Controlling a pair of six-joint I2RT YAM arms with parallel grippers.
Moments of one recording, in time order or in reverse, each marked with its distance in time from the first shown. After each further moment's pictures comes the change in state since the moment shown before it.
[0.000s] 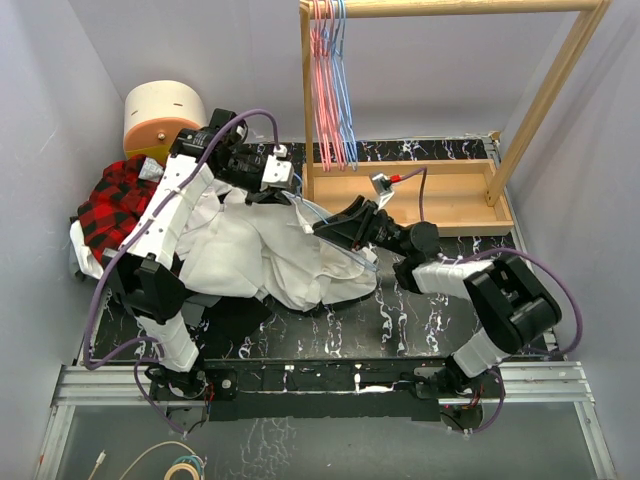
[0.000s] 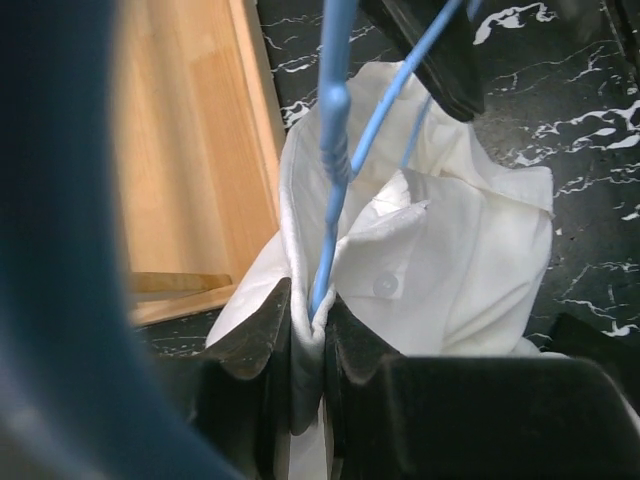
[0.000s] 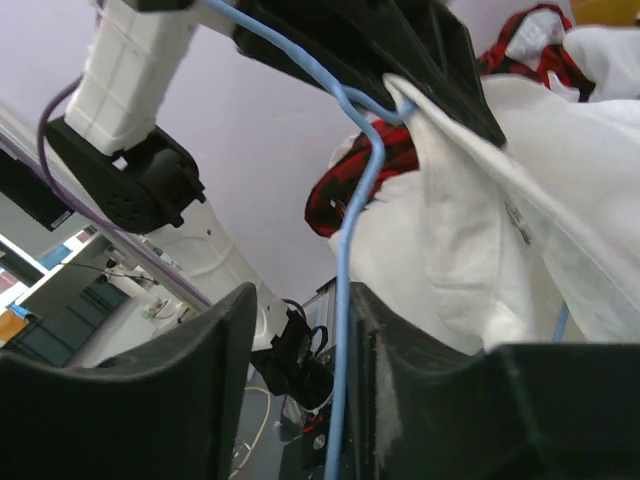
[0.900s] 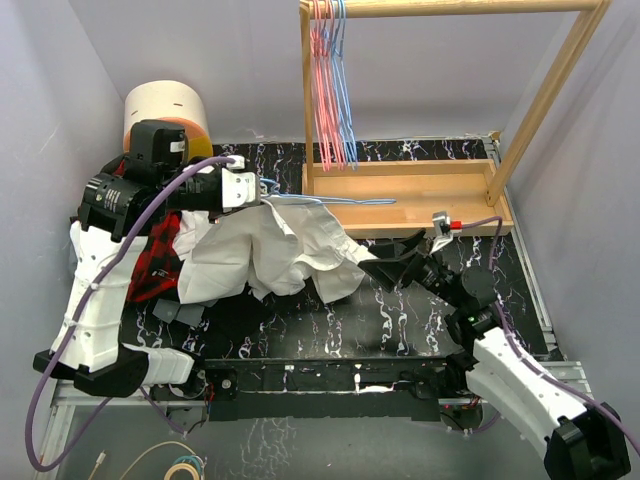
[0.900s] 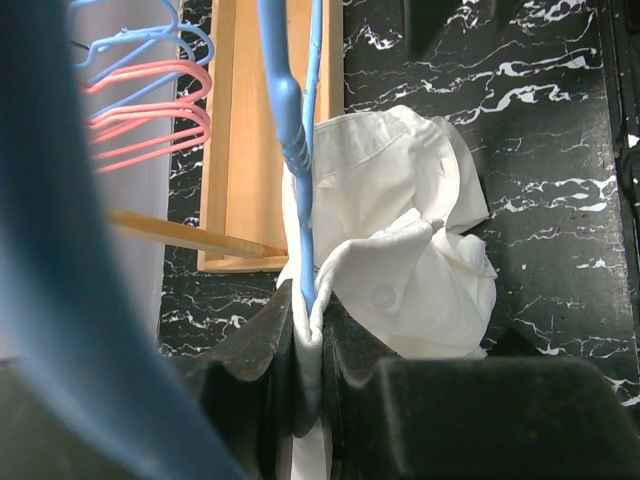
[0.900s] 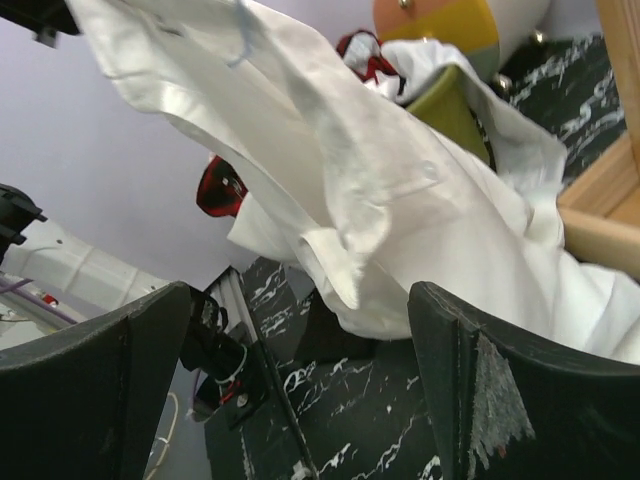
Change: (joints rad) left arm -0.051 -0.451 0.000 0.023 -0.161 -0.337; right arm -0.126 -0.946 -0.354 -0.790 0.186 -0.334
